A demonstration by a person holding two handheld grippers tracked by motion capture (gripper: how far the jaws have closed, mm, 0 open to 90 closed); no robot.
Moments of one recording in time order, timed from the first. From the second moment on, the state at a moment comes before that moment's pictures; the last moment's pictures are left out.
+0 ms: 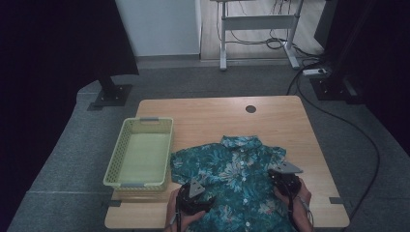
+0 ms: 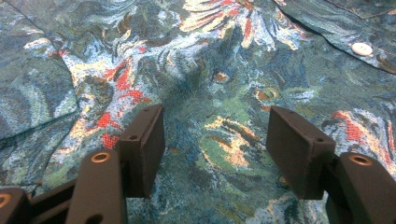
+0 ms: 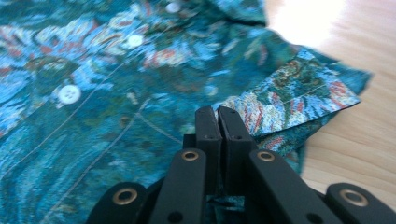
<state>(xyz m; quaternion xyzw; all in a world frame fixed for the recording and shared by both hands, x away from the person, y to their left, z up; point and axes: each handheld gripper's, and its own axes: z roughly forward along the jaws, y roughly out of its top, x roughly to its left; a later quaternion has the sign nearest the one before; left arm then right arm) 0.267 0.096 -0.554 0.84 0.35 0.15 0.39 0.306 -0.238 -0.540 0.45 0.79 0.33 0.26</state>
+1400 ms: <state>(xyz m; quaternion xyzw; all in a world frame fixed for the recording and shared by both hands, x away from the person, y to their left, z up) 0.267 0.097 -0.554 0.84 0.36 0.15 0.39 0.253 -0.255 -0.540 0.44 0.81 0.34 0.20</state>
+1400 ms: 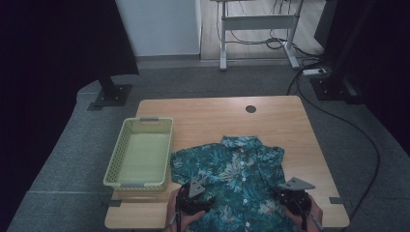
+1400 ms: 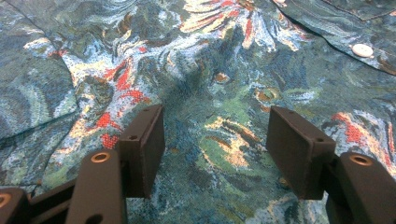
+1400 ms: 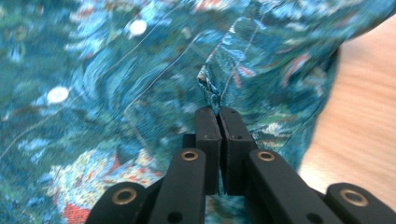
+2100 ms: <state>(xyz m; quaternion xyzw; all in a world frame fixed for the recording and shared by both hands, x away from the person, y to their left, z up) 0.267 0.097 -0.554 0.84 0.36 0.14 0.39 0.266 -0.266 -0.527 0.45 0.79 0.40 0.15</state>
